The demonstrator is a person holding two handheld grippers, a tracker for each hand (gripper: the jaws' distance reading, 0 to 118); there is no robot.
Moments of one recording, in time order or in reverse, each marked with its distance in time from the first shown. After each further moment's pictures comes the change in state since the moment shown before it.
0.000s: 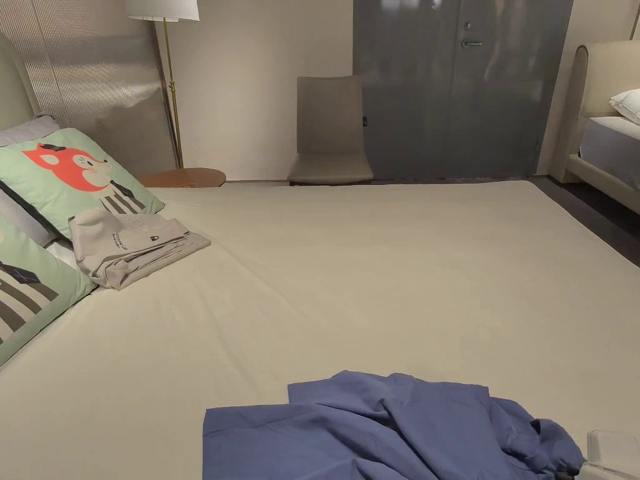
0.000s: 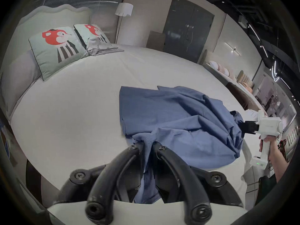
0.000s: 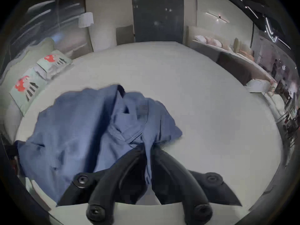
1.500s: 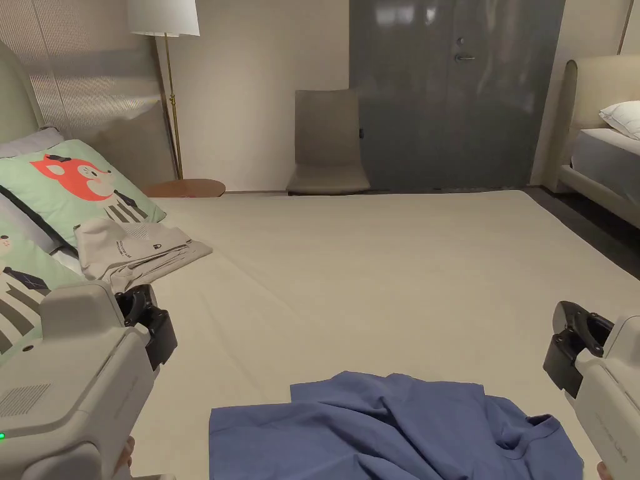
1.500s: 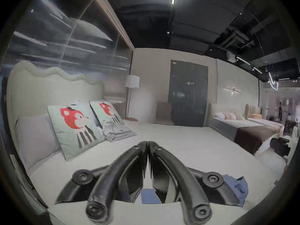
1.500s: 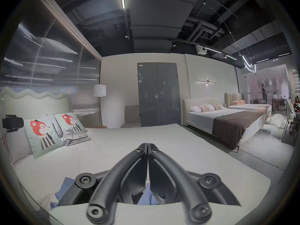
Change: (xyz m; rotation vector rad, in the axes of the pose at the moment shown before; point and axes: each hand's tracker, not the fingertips) left arm 0.006 0.135 0.095 0.687 0.108 -0.087; right arm -0.088 0.050 0.158 0.754 -0.007 0.010
